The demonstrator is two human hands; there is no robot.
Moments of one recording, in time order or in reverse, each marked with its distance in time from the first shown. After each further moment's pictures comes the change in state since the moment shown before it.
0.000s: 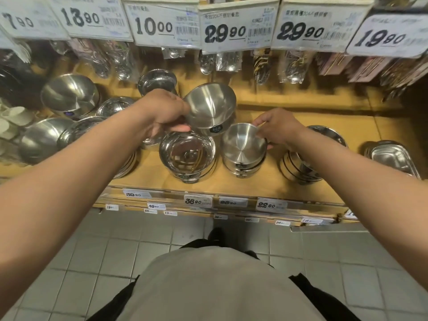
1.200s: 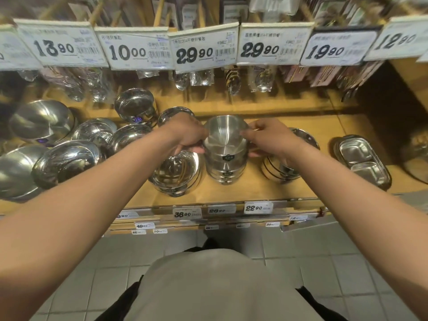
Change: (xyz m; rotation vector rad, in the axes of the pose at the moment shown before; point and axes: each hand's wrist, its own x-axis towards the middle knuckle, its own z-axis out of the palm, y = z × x) left_hand 0.004 0.007 0.062 0.271 -0.190 0.118; right_hand -0.047 0.004 -0.010 0.384 0.094 0.099
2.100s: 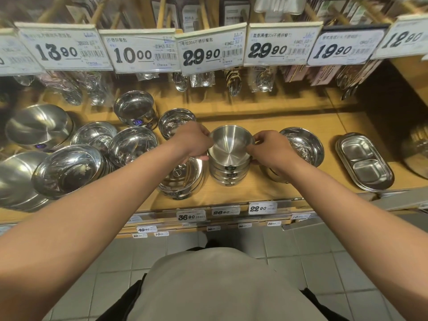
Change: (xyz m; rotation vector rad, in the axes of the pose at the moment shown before) left_hand 0.022 -0.022 0.012 0.106 0.015 0.057; right_hand 0.001 0.023 0.020 -0.221 0.189 -0.022
